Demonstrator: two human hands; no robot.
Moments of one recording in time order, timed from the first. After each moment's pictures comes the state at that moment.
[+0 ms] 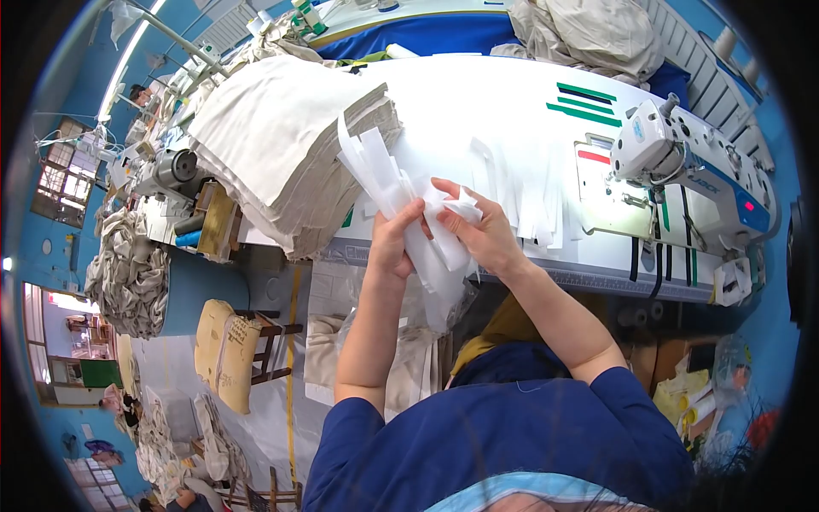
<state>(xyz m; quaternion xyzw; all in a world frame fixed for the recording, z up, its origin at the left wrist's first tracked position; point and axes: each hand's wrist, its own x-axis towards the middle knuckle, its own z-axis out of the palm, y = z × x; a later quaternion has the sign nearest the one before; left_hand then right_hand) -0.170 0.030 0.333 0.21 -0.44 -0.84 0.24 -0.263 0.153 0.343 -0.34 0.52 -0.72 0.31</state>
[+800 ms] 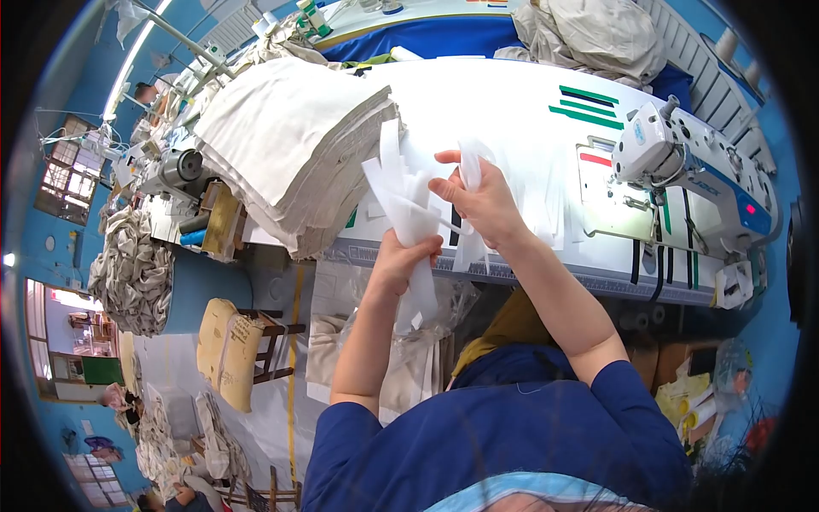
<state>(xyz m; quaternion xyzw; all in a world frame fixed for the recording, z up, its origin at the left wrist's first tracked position) -0.147 0.038 0.324 0.26 -0.59 -0.75 0.14 -0.284 0.137 0.373 -0.30 0.54 -0.73 0.31</state>
